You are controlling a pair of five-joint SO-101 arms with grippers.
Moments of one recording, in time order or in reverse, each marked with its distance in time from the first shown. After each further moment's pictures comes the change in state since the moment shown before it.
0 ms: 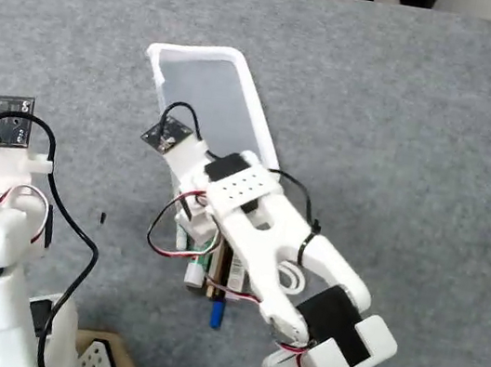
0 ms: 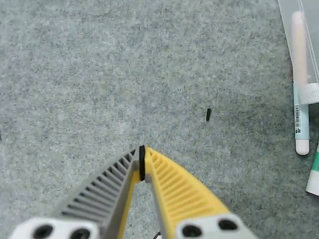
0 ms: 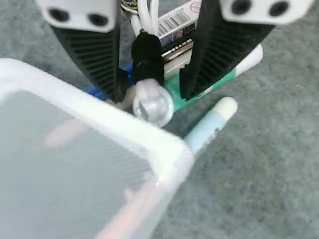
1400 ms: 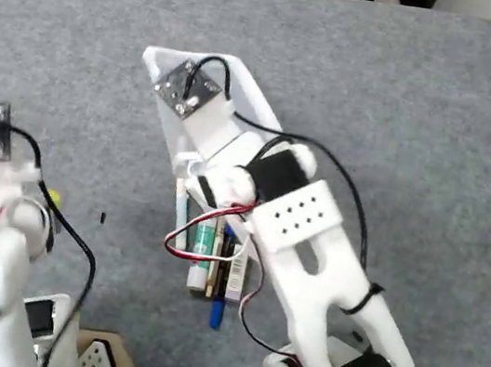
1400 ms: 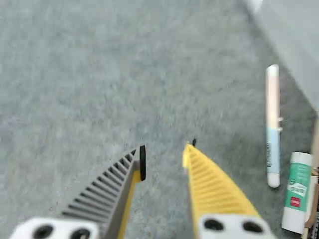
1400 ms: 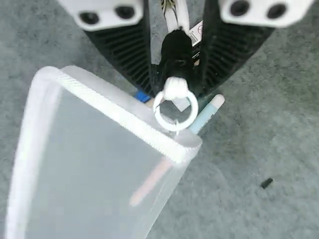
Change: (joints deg) left arm 3.9 -9.5 -2.0 0.0 9.1; right arm 1.2 -23.6 -14.7 16.0 0.1
